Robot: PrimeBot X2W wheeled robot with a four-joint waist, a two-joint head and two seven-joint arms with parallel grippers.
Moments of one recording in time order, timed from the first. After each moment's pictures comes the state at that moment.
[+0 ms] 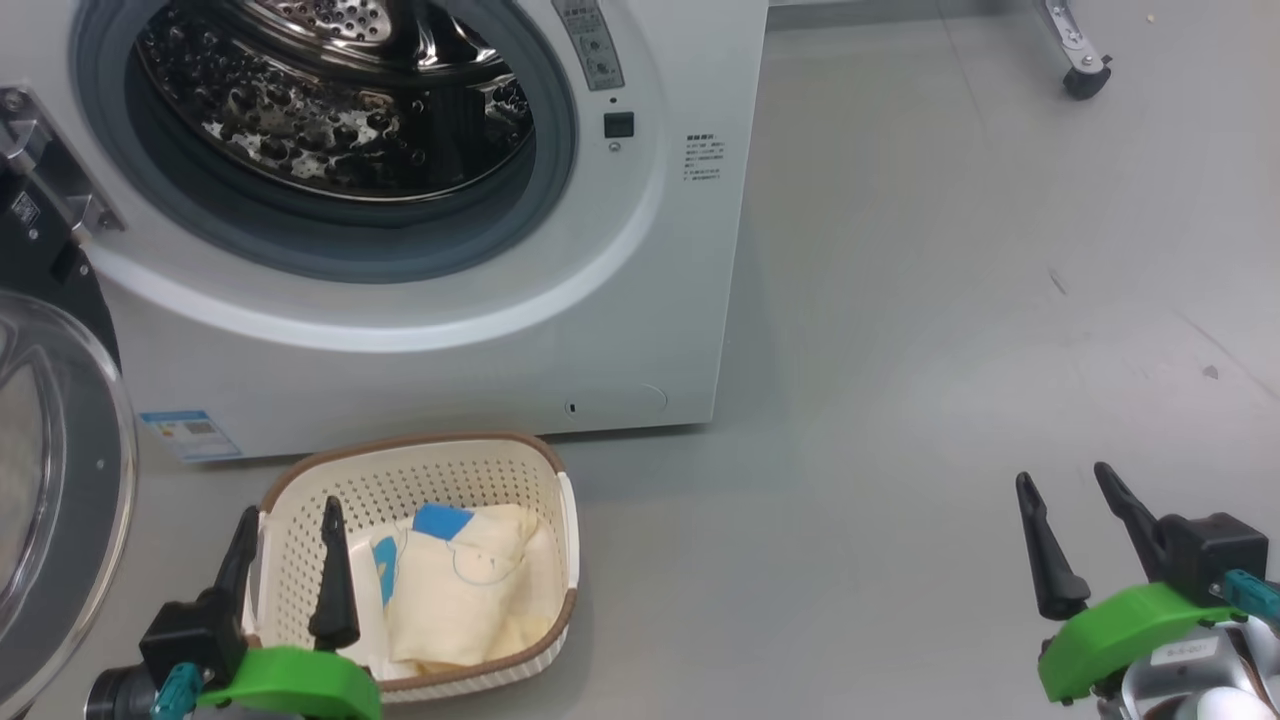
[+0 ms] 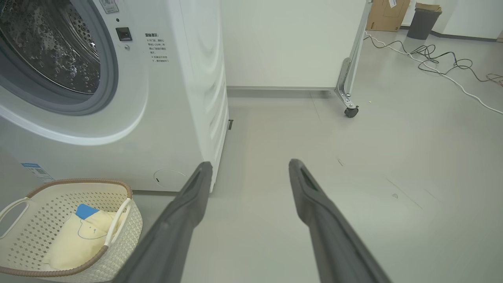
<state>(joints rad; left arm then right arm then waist) -0.06 0.17 -0.17 0.23 -0.30 0.12 -0.25 0.08 -0.03 -0.11 0.05 0.03 0.13 -0.04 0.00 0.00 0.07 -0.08</state>
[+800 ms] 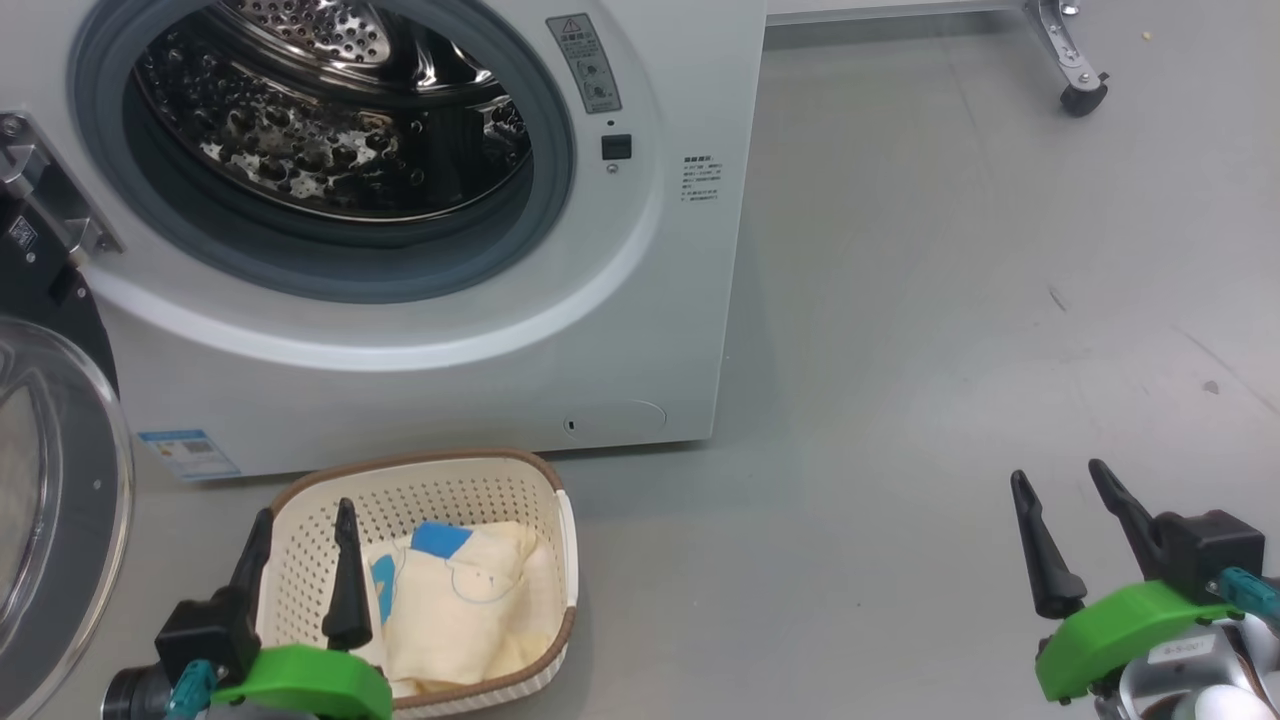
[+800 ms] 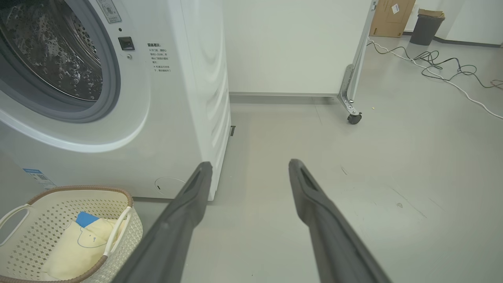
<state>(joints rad) -0.08 0.14 -0.17 0.27 -0.29 0.11 -0.25 0.07 -0.03 -0.11 0.05 0.04 0.13 -0.04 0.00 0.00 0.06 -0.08</state>
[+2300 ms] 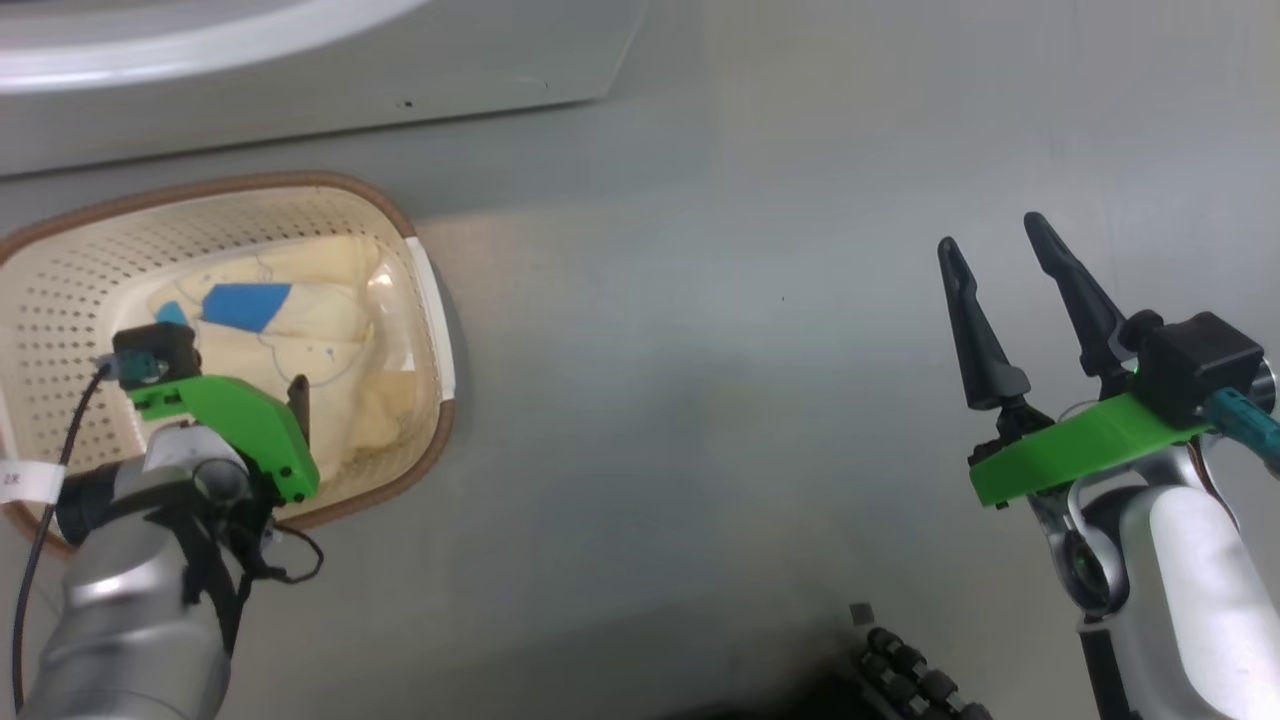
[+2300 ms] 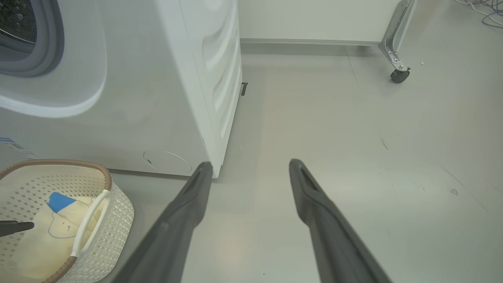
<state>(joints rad) -0.82 0.14 -0.22 1.24 -0.44 -0.12 0.05 -0.24 -0.03 0.03 0.02 0.10 0.13 -0.12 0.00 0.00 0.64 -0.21</state>
